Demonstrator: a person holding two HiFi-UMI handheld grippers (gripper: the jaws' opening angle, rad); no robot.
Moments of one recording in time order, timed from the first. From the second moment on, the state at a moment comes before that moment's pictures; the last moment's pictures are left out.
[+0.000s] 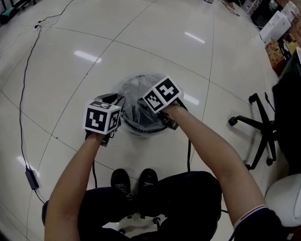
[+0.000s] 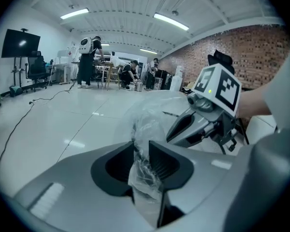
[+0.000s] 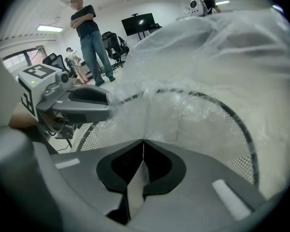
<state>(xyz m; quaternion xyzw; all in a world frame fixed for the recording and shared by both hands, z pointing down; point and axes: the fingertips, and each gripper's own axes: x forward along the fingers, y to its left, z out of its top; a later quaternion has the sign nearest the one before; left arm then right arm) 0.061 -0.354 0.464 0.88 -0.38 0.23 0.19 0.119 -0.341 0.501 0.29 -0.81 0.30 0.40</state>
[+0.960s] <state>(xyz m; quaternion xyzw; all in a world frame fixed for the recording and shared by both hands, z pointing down) 0.045 -0.333 0.433 0.89 -0.36 0.22 0.18 0.174 -0.319 0.422 0.33 -0.84 0.28 0.31</state>
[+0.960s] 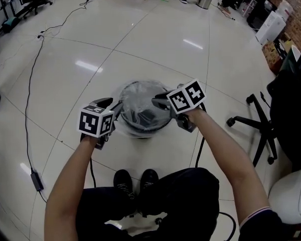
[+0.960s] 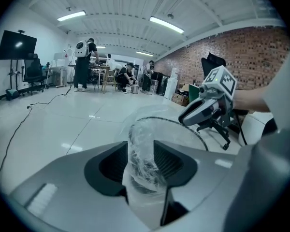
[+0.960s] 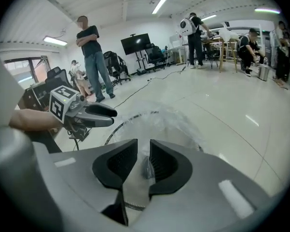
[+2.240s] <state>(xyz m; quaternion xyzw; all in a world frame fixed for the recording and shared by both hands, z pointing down) 0.073 -0.423 0.431 0.89 -0.34 0.27 0.12 0.253 -0.393 0.429 0.37 -0.86 0.23 0.27</state>
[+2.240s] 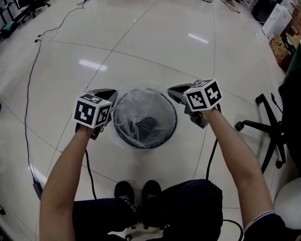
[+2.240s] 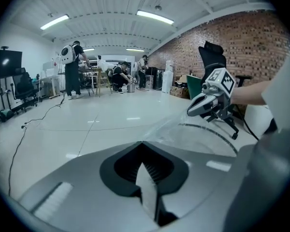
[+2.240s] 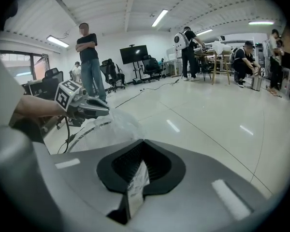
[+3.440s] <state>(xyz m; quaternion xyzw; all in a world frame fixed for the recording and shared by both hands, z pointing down) 0.057 -0.439 0.502 0.87 -0.34 0.29 0.21 0.264 -0.400 0.517 0.35 -0.85 0.34 0.22</state>
